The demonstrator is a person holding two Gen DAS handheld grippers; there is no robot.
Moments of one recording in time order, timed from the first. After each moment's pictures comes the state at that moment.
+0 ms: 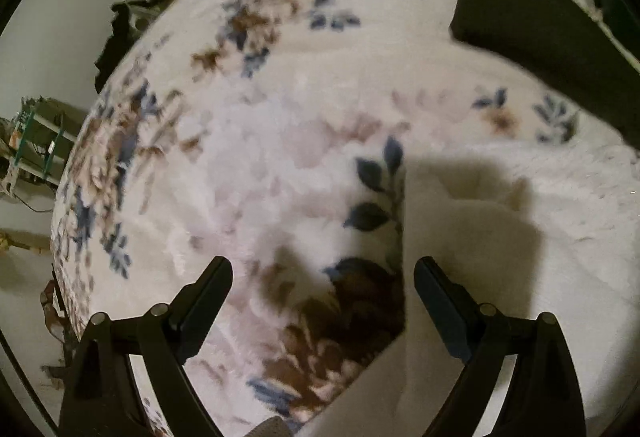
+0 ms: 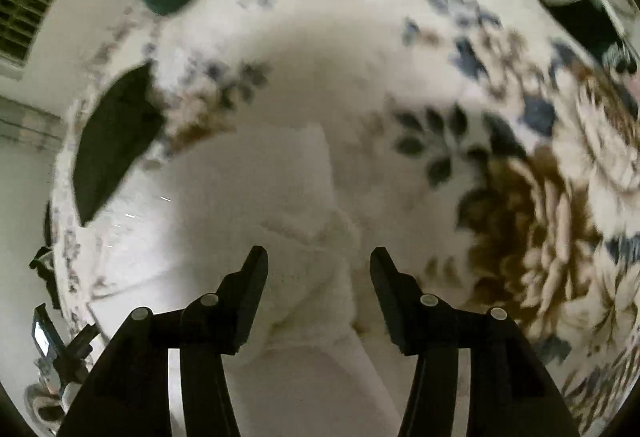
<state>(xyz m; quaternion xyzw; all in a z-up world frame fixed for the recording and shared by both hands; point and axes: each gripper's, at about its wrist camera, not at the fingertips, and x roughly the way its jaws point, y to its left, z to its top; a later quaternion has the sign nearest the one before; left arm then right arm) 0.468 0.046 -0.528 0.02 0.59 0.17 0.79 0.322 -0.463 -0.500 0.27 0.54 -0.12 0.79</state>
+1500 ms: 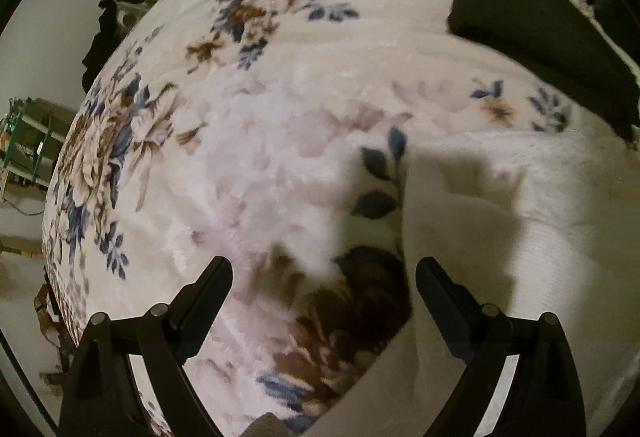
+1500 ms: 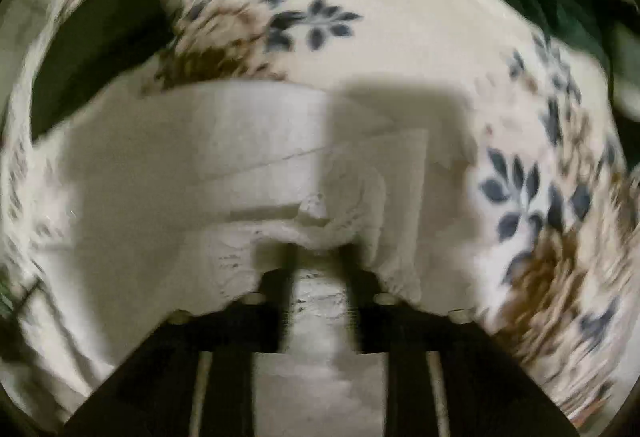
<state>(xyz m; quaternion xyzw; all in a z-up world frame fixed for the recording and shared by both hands) 0.463 0.063 -0.526 0.00 0.61 0.14 0.78 0.391 -0.440 -0.524 0.20 0.66 -0.09 0.72</state>
